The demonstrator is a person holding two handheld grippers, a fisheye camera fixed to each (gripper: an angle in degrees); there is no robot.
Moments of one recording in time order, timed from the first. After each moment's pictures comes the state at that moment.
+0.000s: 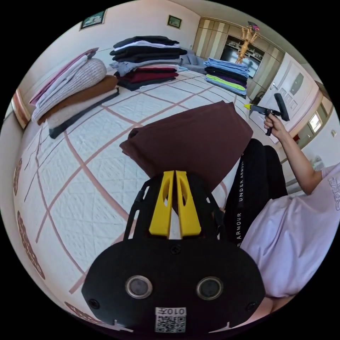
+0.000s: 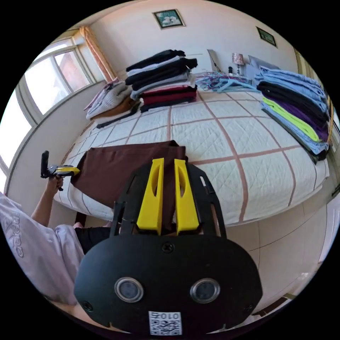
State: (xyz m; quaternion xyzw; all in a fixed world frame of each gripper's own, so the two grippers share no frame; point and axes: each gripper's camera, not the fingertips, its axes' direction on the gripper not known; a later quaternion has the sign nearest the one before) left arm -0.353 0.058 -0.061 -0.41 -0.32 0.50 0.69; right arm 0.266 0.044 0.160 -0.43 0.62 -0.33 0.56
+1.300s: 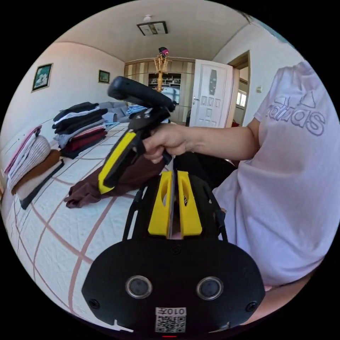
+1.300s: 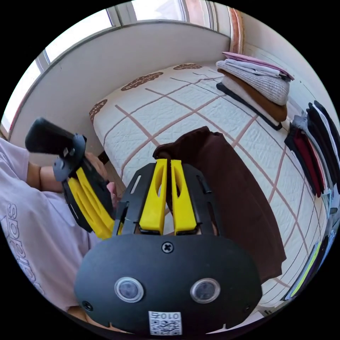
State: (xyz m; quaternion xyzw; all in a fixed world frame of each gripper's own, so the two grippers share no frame) left arm -0.274 0.210 -0.141 -0.40 -0.01 0.65 0.65; right arm 0.451 0.299 0.387 -0.75 0.41 -0.33 0.41
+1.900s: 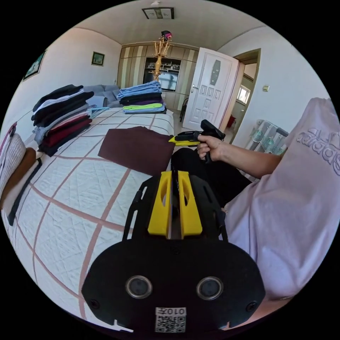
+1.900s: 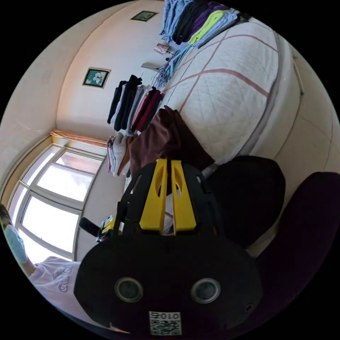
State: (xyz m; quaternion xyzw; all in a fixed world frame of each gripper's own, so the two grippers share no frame) left arm -0.244 0.271 -0.002 -0.47 -0.02 0.61 0.63; right arm 0.407 0.003 0.008 -0.19 0.55 -0.06 0.81
